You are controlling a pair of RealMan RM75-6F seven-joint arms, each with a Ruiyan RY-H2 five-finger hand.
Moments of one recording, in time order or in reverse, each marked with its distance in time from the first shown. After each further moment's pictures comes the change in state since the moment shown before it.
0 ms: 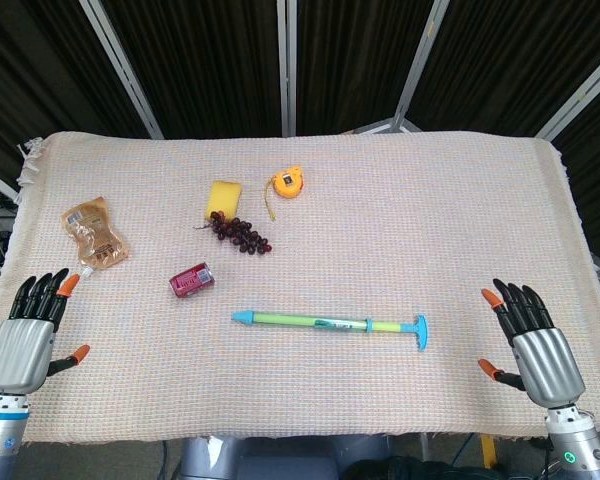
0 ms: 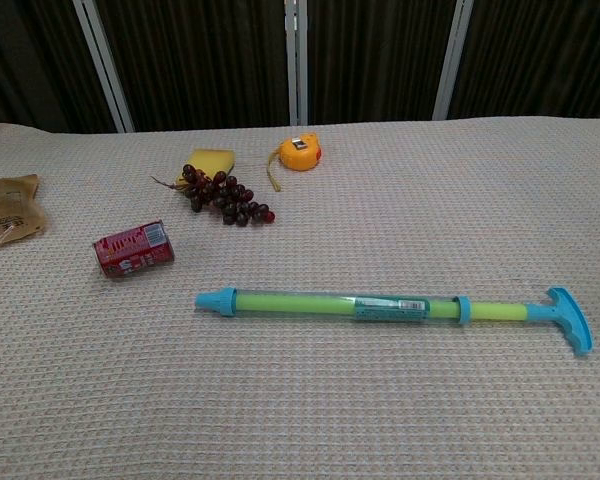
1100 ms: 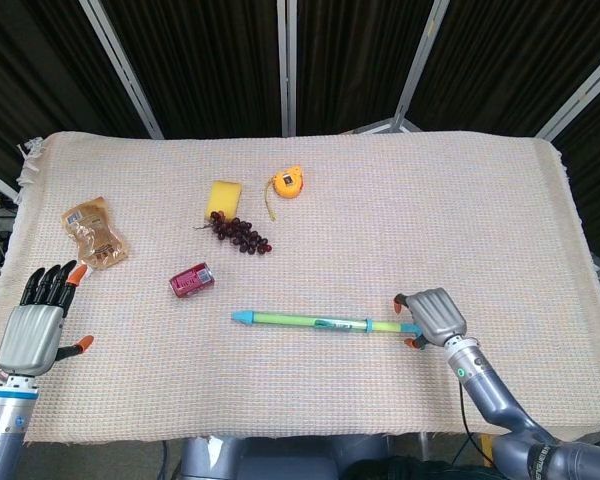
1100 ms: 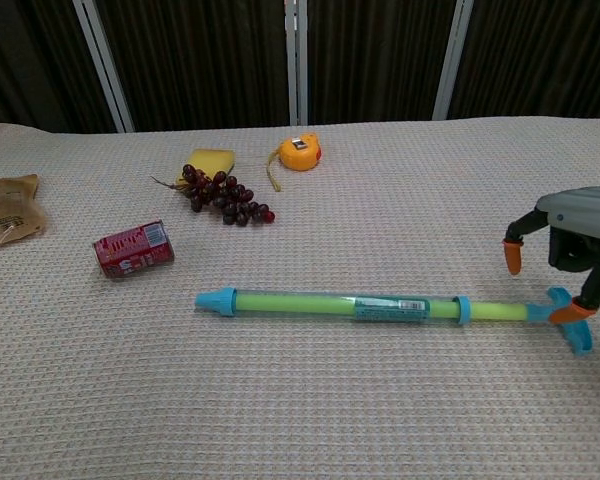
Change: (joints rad) left arm -0.033 -0.013 -0.077 0.035 -0.089 -0.135 0.023; right arm 0.367 -0.205 0.180 0.025 0.469 -0.714 -0.304
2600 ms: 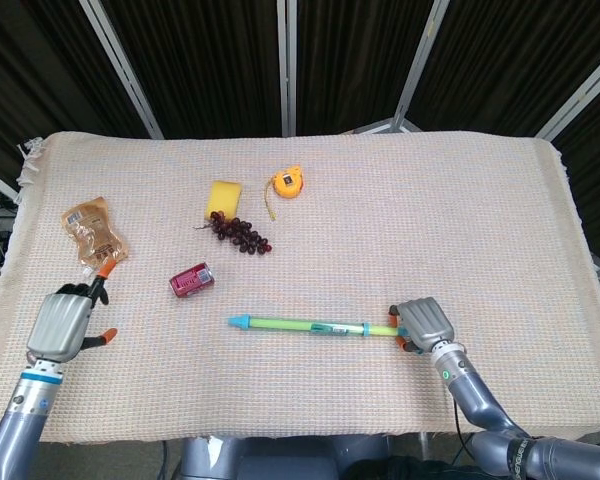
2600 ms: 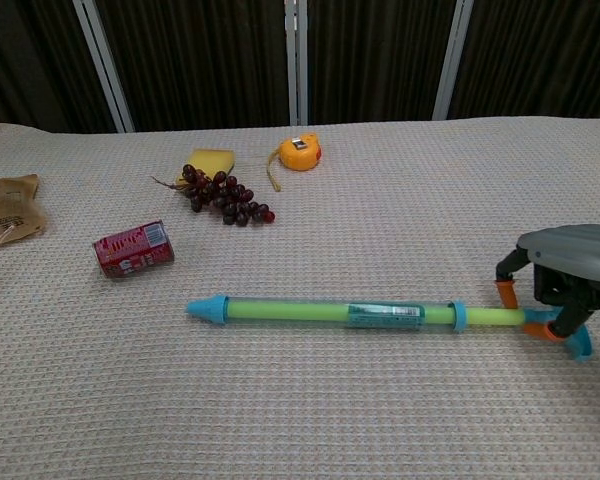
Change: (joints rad) left arm -0.081 -0.078 -0.036 0.080 0.009 -0.124 -0.035; right arm 0.032 -0.090 -0.032 0.038 0.141 -0.003 -0.082
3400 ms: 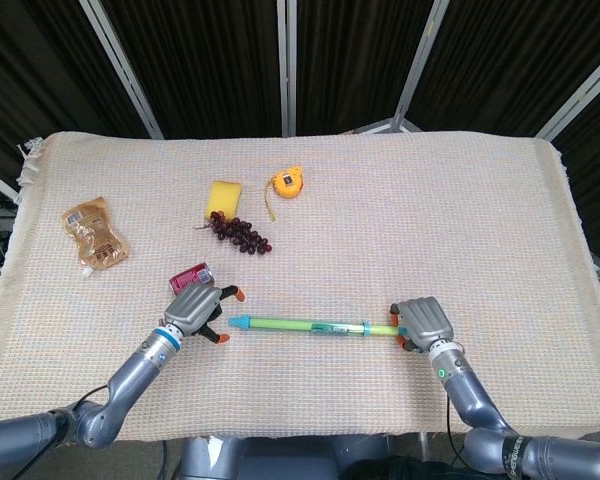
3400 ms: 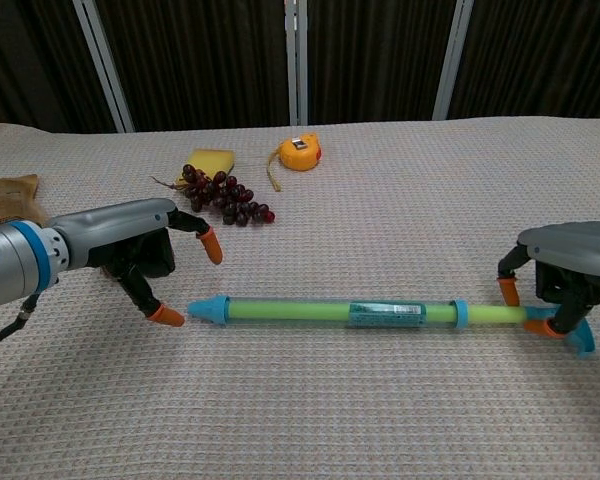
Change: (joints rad) left arm -0.370 -0.269 -0.107 0.097 -0.295 -0.514 -0.029; right arm 0.034 0.003 0.004 -0.069 0.156 0.041 -0.107
